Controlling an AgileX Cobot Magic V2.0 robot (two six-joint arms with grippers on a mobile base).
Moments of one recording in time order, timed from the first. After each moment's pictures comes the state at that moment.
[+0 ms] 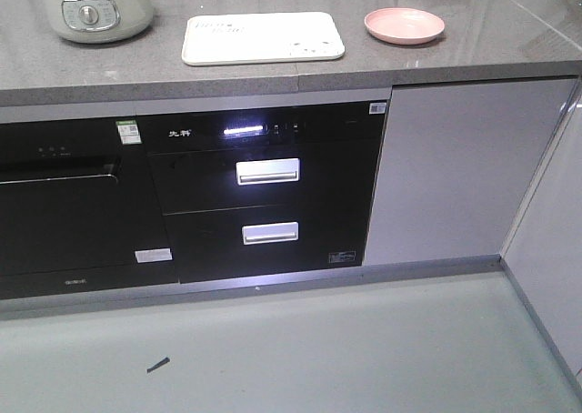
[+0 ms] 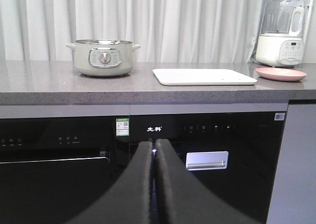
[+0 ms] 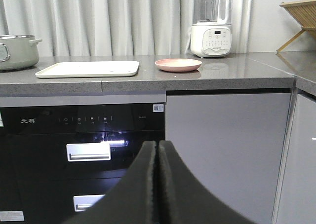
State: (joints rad) left arm -0.01 -0.01 0.03 0.02 0.04 -0.12; right arm 0.05 -0.01 0.03 -0.06 0.05 0.08
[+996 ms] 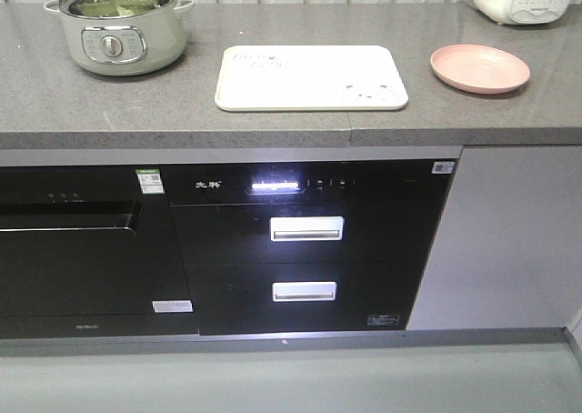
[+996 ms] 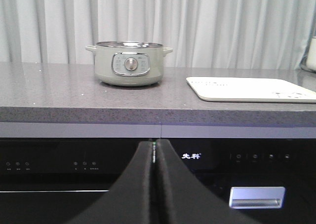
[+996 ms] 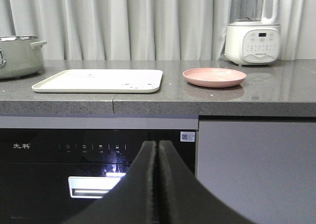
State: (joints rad) left arm -0.01 -0.01 0.03 0.02 0.04 -0.12; right arm 0.05 -0.01 0.03 -0.06 0.05 0.08
